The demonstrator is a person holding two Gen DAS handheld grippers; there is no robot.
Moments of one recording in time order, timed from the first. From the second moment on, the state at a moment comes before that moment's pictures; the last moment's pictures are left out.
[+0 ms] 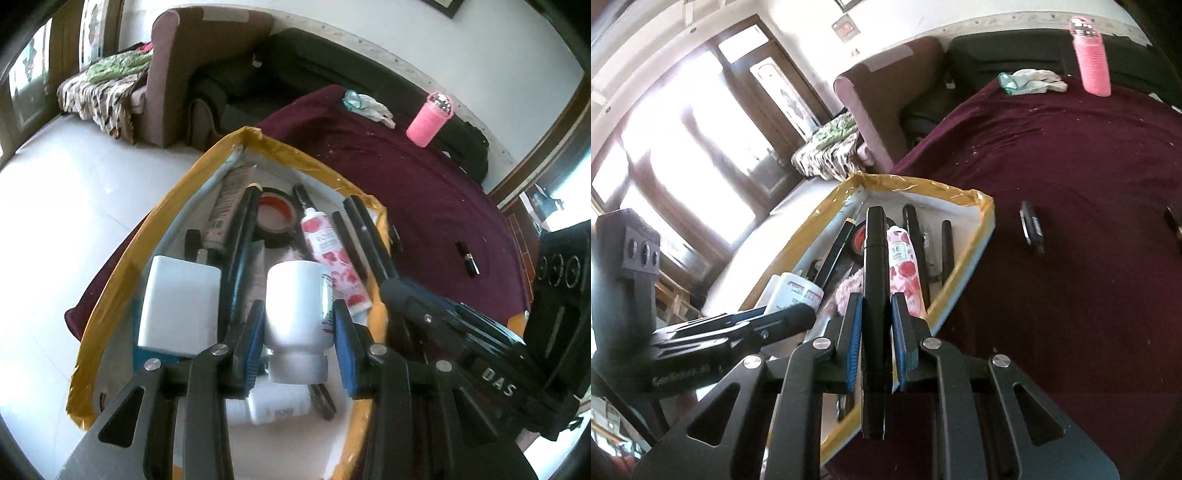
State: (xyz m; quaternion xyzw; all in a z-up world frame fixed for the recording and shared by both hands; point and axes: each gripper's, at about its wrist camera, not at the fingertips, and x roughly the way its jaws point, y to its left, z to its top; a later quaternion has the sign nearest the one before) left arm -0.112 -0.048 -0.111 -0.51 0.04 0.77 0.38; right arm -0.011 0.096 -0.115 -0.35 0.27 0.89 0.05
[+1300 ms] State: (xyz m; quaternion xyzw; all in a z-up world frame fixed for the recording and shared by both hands) left arm -0.099 -0.068 -0.101 -0.50 -0.01 0.77 0.40; right arm -0.038 0.106 -0.133 -0.32 0.28 0.90 0.01
